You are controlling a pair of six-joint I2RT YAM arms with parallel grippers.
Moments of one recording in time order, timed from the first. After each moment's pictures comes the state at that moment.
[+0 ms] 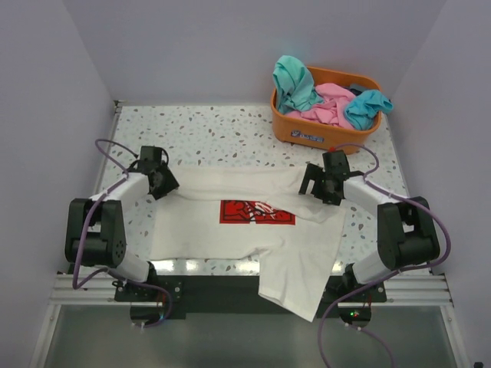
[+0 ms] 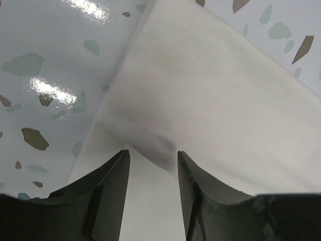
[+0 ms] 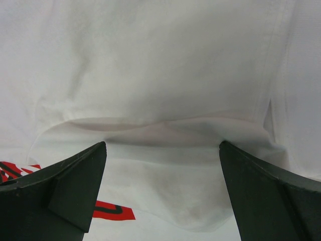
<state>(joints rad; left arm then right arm) -0.04 1.52 0.84 -0.35 -0.08 -0.62 0.20 1.54 0.81 -0.33 -0.02 0.52</state>
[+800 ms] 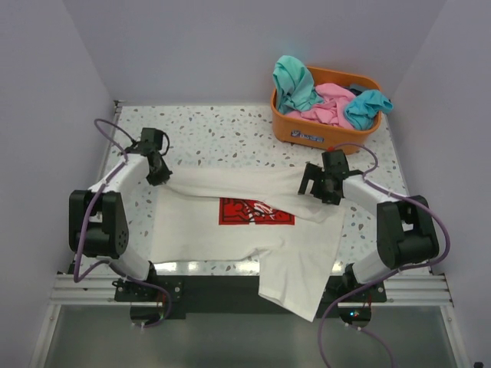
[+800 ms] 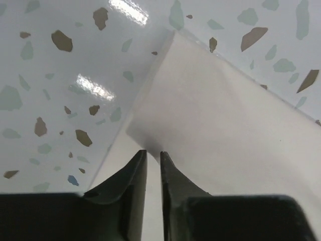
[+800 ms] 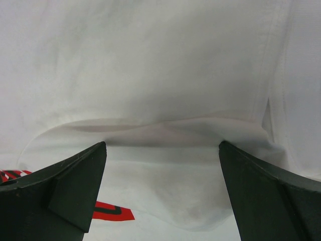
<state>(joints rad) -0.05 1.60 1.09 -0.62 -0.22 -0.59 0.20 1.55 0.82 -0.34 -0.02 0.51</state>
